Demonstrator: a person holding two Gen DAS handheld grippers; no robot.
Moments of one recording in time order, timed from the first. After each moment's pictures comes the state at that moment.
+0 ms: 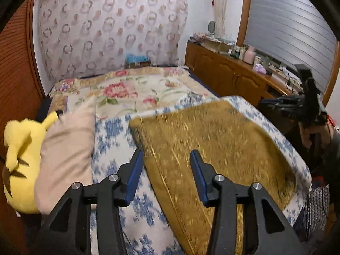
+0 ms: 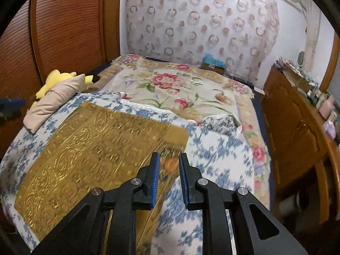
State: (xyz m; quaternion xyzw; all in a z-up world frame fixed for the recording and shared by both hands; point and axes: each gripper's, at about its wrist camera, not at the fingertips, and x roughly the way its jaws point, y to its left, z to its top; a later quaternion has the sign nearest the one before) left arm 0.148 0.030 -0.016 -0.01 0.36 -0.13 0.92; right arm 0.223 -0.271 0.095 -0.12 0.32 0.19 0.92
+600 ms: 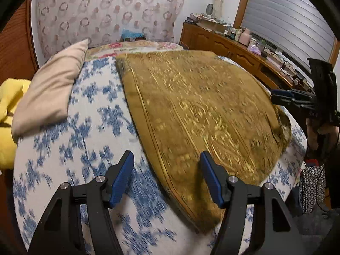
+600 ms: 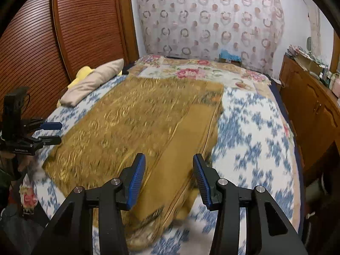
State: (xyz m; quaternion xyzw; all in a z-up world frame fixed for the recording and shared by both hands) left arm 0.058 0.012 -0.090 -0.02 0.42 -0.15 0.90; right arm 0.097 -0.312 0.024 -0.07 0.32 0.25 0.91
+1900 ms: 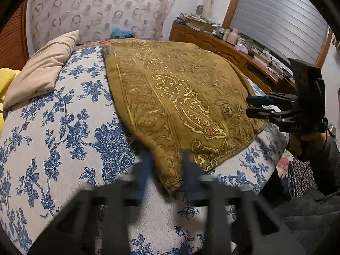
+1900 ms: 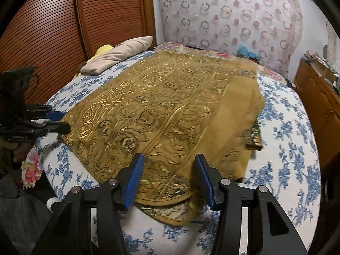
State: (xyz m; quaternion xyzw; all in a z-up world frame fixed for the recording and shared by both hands) left arm 0.018 0.001 -0.105 -0.05 0.42 -0.19 0.89; right arm 0.064 -0.269 -0.007 -0.11 0.34 0.30 0.89
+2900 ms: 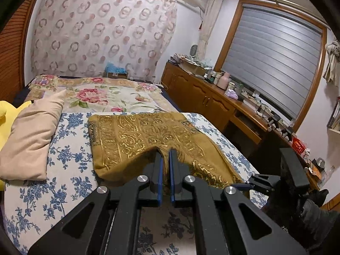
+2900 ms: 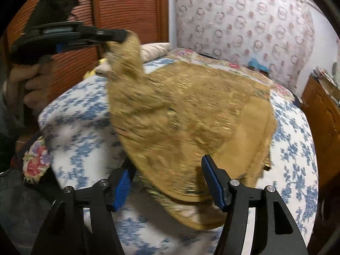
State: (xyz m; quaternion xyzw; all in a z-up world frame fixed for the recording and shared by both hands) left arm 0.093 -0.002 -0.009 -0.11 0.29 -0.21 0.93; right arm 0.059 -0.252 -0.001 -0.14 0.31 0.32 0.88
